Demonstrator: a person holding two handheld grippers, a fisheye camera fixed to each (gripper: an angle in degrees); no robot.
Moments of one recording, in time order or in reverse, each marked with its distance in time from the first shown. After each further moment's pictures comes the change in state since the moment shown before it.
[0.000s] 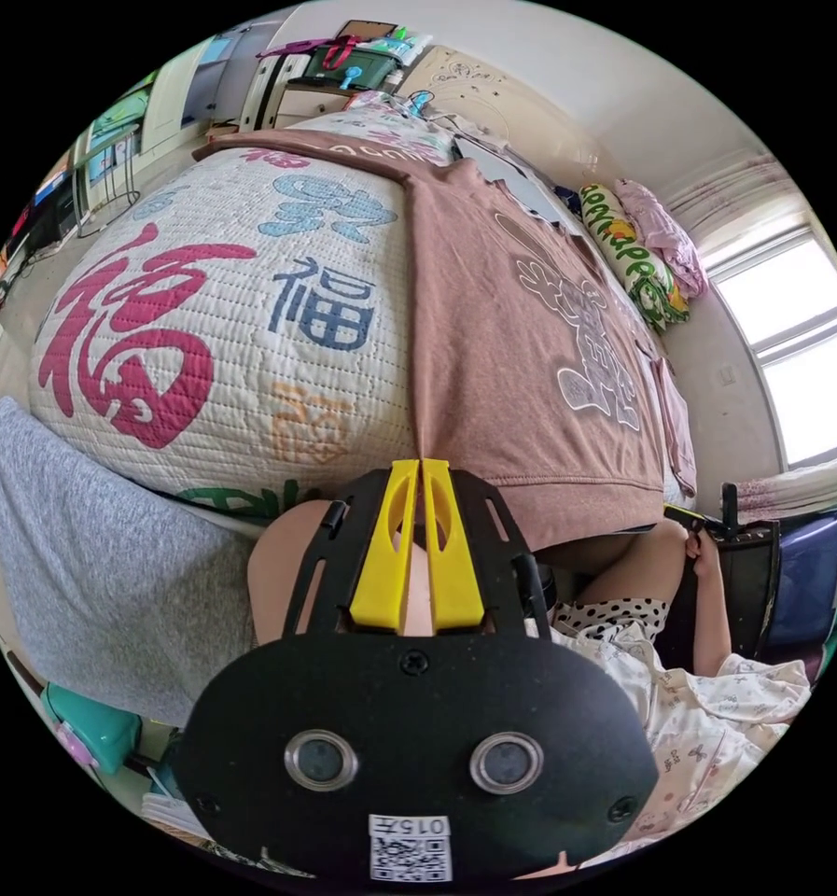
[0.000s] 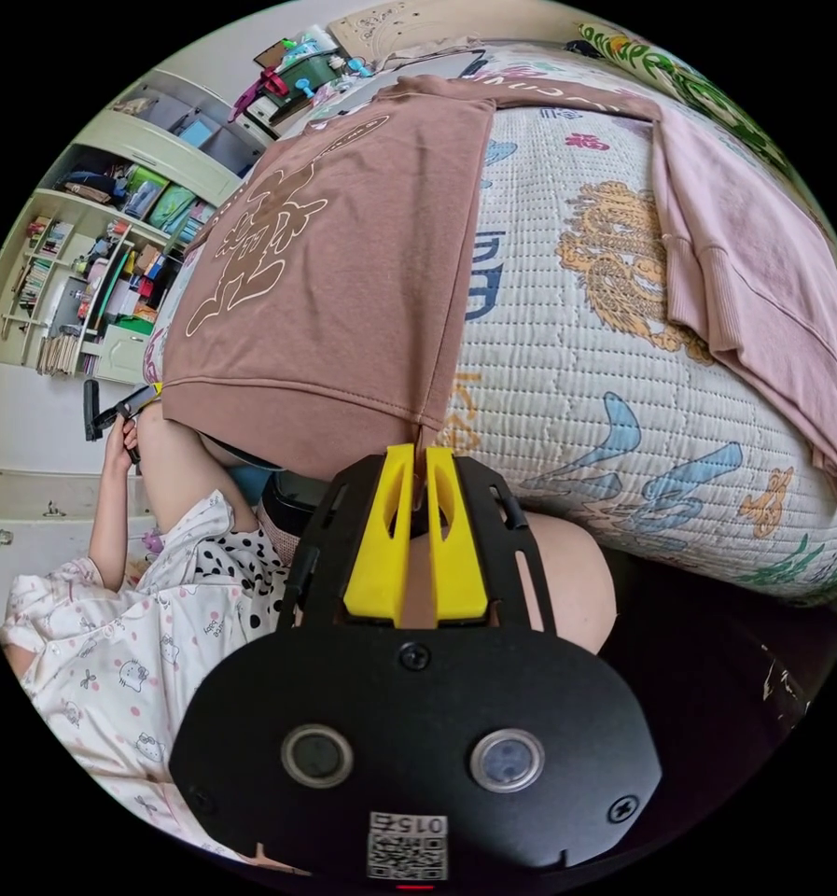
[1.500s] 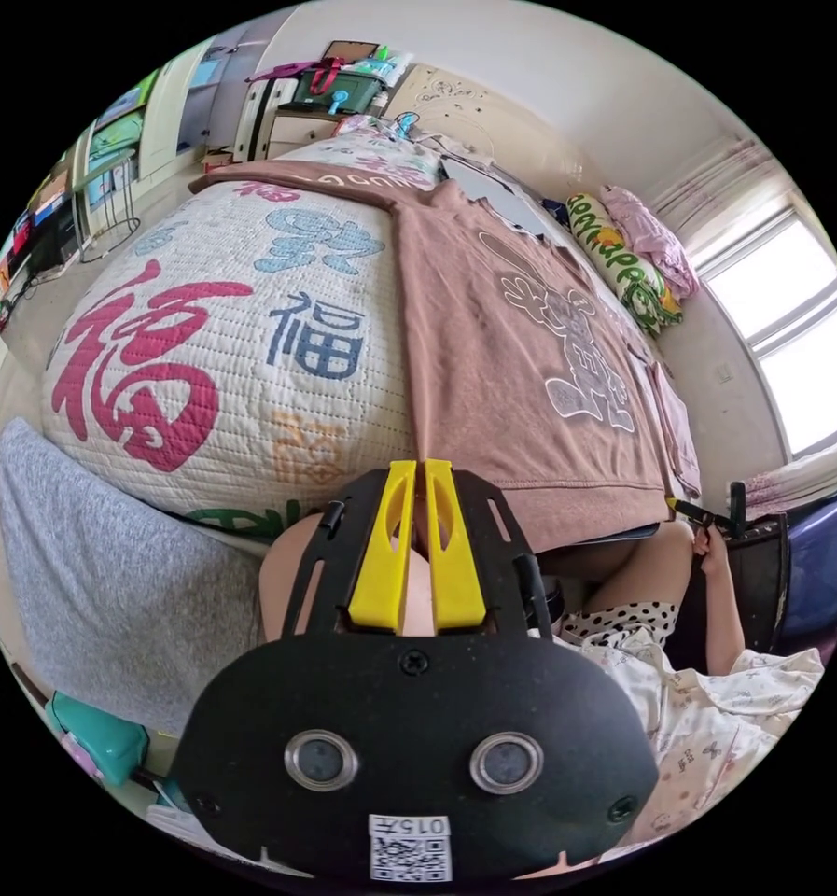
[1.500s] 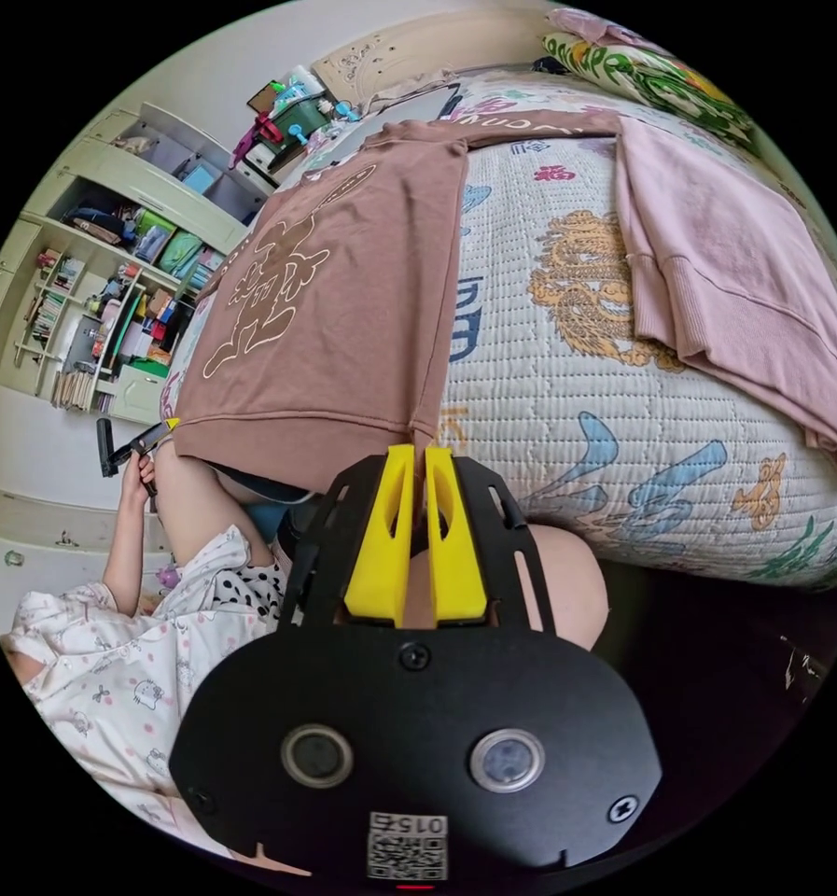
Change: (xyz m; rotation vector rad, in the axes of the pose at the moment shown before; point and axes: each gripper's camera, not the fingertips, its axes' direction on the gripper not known) left arm 0.013 0.007 -0.002 0.073 -0.015 0.040; right arm -0.036 0.040 -0.003 0.130 -0.048 0.048
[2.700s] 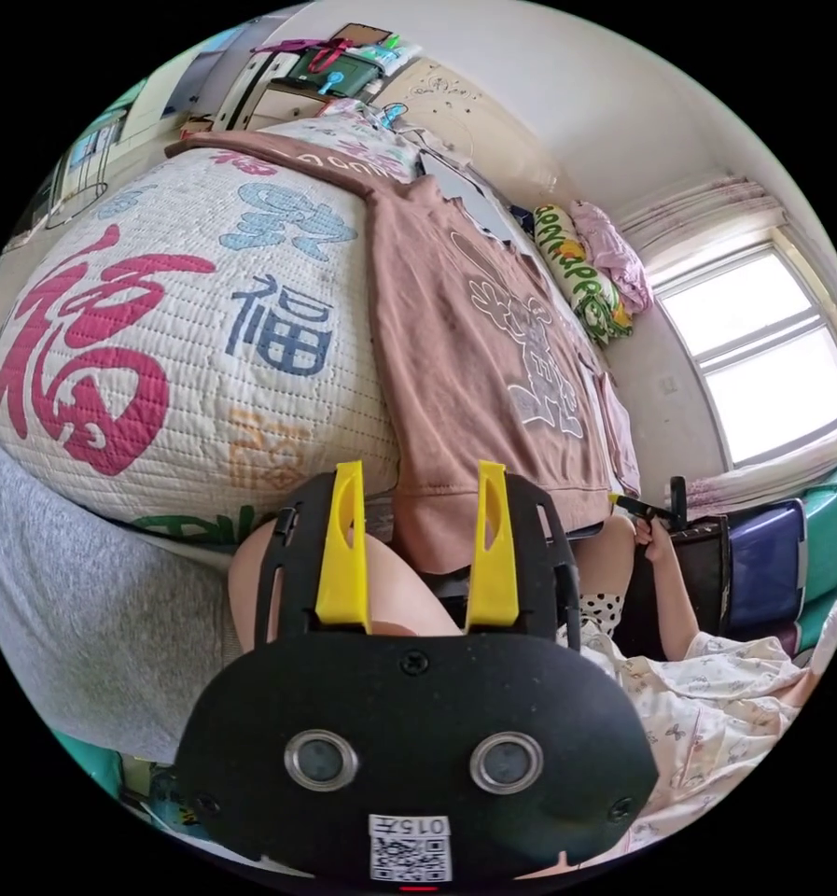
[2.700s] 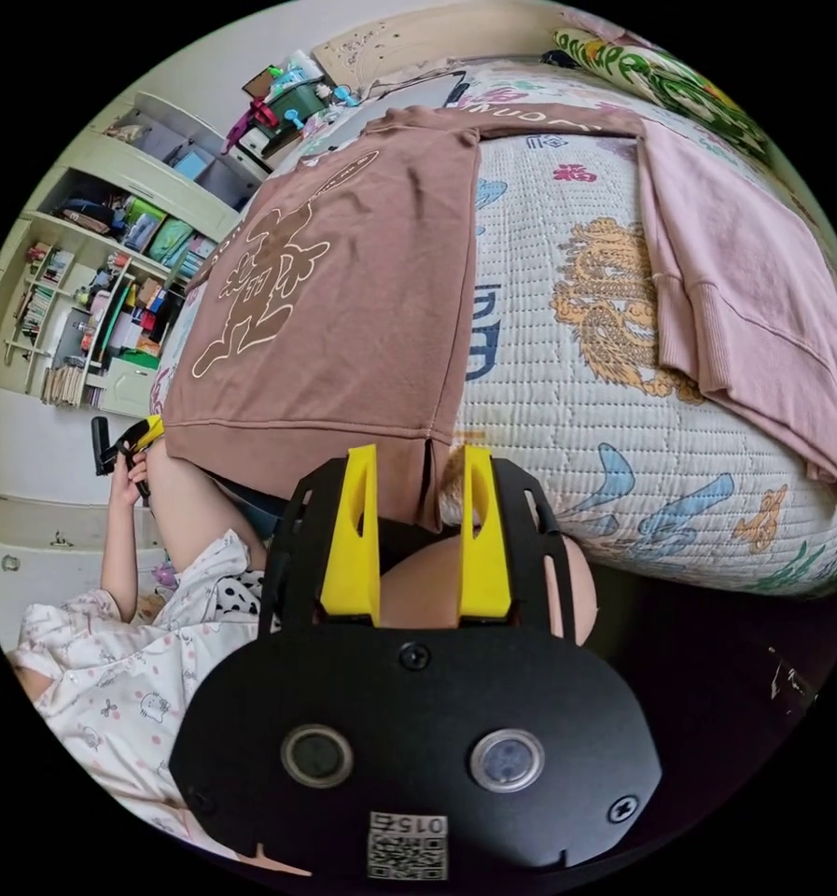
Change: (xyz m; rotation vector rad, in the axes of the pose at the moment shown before) left arm -0.047 -0.006 0.015 -0.024 0.213 -0.021; right arm -0.020 -0.057 0.017 -0.039 0.023 0.003
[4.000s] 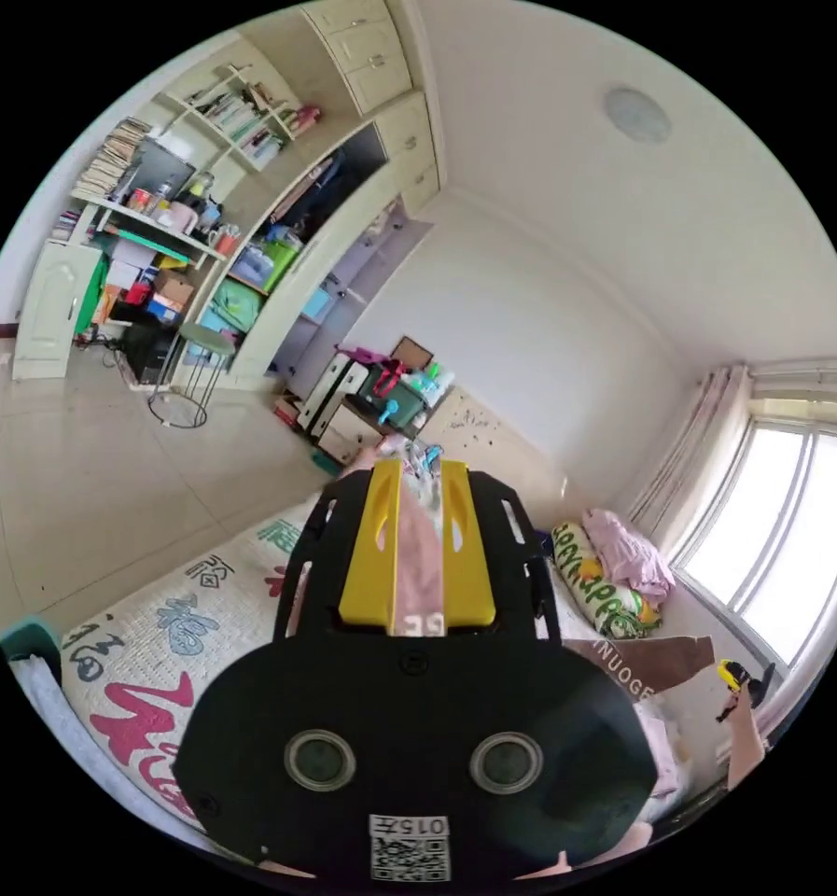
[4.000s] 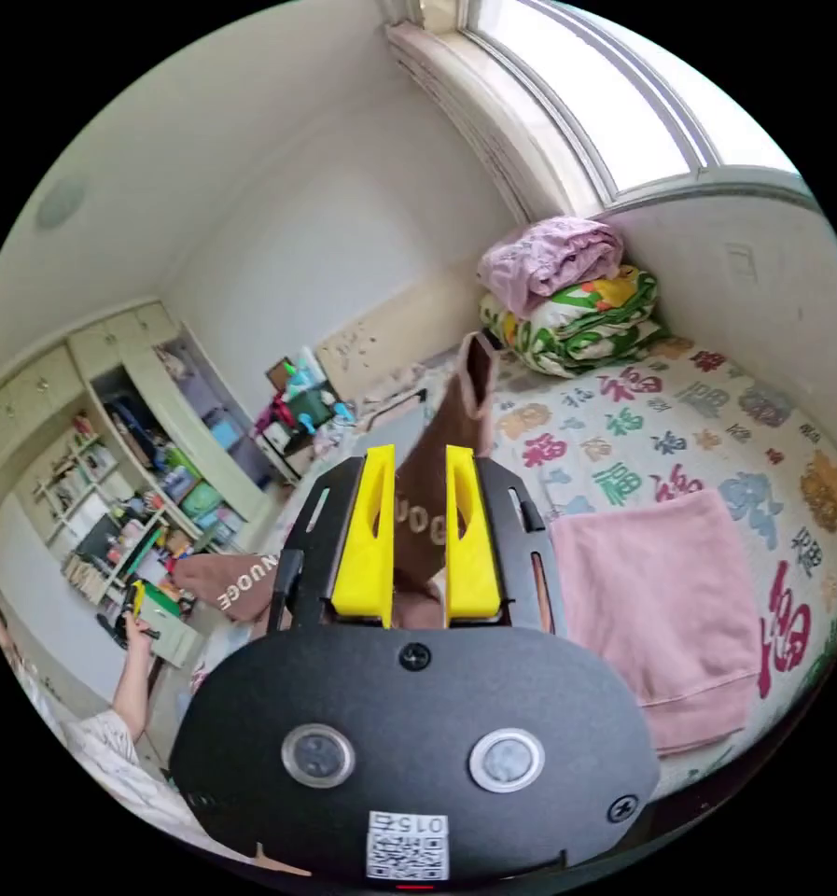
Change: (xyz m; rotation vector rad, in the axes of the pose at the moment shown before) left arm 0.056 -0.166 -0.241 1.062 -0.134 -0.079; right arm 0.203 -0.224 -0.119 0.913 -0.072 0.102
